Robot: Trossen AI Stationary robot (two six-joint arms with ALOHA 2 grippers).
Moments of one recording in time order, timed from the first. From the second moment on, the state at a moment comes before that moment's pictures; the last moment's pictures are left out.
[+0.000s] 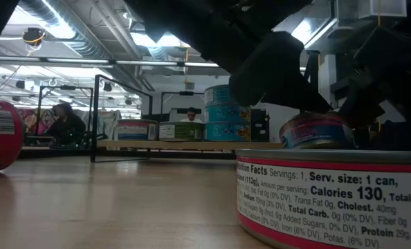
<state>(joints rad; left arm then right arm) -0.26 2.14 1.41 0.17 -0.34 0.31 0.75 1.87 0.92 -0.53 0.93 0.42</state>
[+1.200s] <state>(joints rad) -0.29 2.14 1.41 0.09 -0.41 0.51 0.75 1.87 0.92 -0.51 0.93 0.58</state>
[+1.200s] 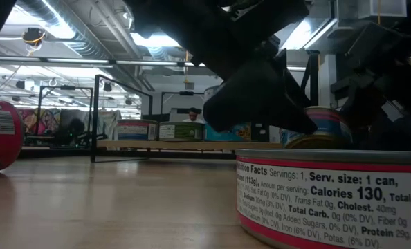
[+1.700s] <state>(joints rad) -0.28 2.18 1.41 0.10 -0.42 0.58 0.75 1.87 0.92 -0.49 0.94 0.58</state>
